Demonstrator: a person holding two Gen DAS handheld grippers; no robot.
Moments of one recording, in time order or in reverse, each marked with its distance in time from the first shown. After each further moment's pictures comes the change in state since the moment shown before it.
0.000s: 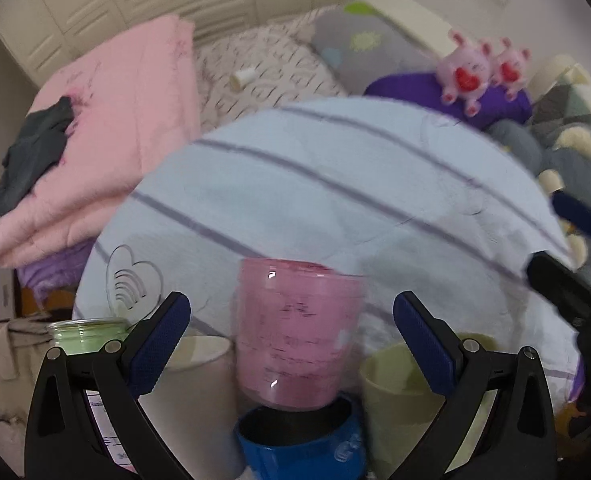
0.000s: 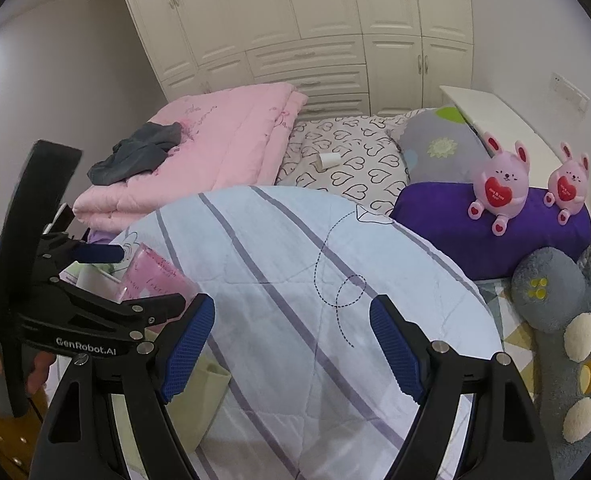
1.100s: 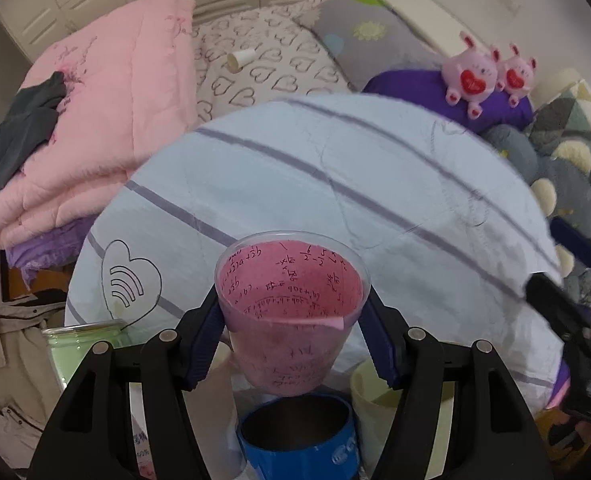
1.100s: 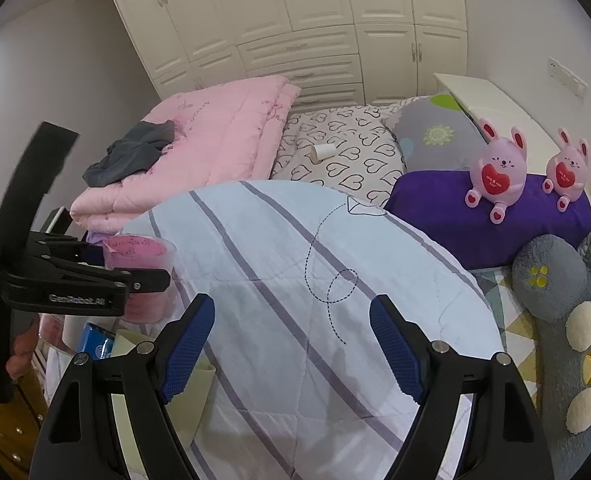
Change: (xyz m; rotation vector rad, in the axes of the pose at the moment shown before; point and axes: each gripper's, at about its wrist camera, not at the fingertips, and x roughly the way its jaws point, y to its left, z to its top) left arm 0.006 0.012 0.015 -0.047 0.067 -0.073; right arm 0.003 -0.012 0.000 0.039 0.028 -0.005
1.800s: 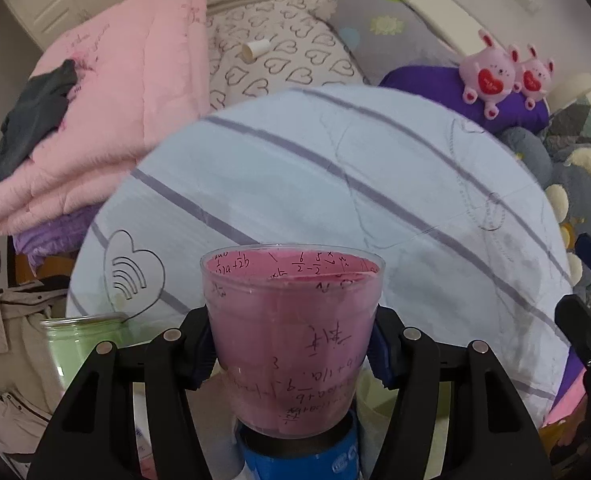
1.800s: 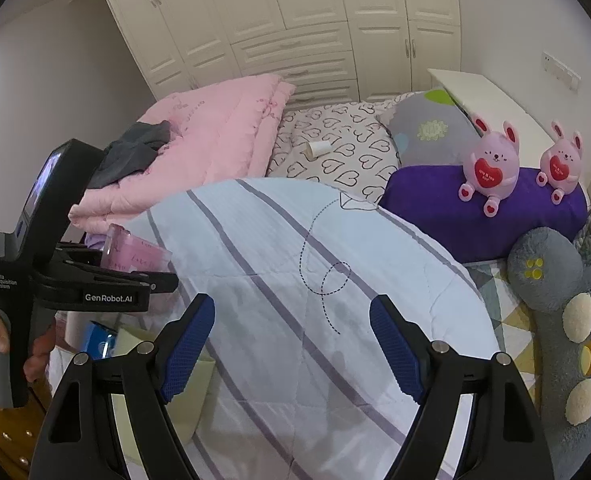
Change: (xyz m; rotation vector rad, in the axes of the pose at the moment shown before) left arm -0.001 0.000 -0.001 -0.042 0.011 0.034; right arm -0.011 -0.001 -0.003 0.016 0.005 -0.008
